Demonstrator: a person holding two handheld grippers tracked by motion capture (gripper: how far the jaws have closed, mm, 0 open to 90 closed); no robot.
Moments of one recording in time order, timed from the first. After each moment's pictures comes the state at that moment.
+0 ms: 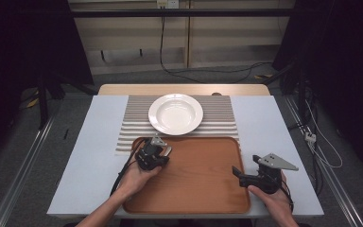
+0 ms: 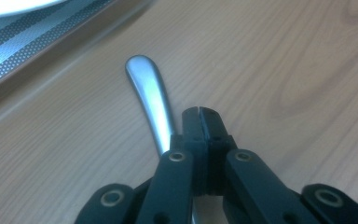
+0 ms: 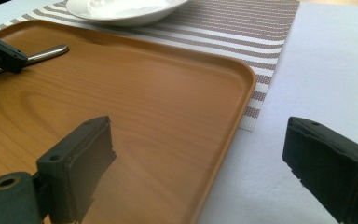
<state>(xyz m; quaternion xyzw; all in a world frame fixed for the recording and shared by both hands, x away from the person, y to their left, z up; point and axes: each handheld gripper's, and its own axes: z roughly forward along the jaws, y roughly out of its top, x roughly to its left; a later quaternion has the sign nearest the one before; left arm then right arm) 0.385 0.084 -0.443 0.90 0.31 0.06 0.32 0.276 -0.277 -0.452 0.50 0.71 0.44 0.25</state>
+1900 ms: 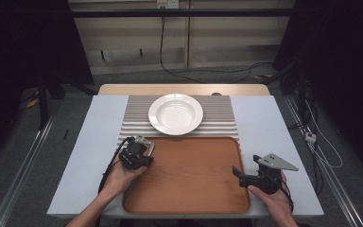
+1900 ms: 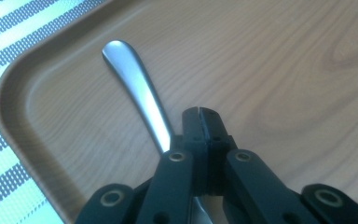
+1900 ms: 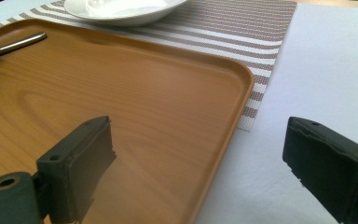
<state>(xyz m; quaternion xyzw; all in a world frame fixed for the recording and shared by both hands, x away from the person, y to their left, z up) 0.385 0.127 -0.438 0.89 0.35 0.07 0.29 0.275 -0.276 -0.451 0.50 0.71 0.44 0.25</state>
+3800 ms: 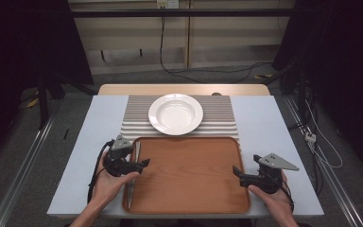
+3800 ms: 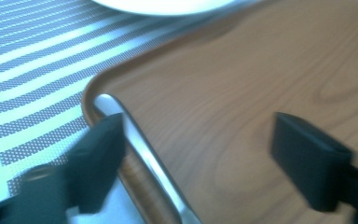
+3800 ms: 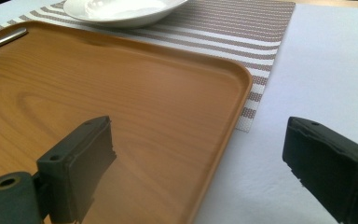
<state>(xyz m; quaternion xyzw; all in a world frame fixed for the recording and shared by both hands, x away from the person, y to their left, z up) 0.362 0.163 -0.423 0.82 0.39 0.13 0.39 0.276 -0.278 -0.451 0.50 0.70 0.44 0.25</state>
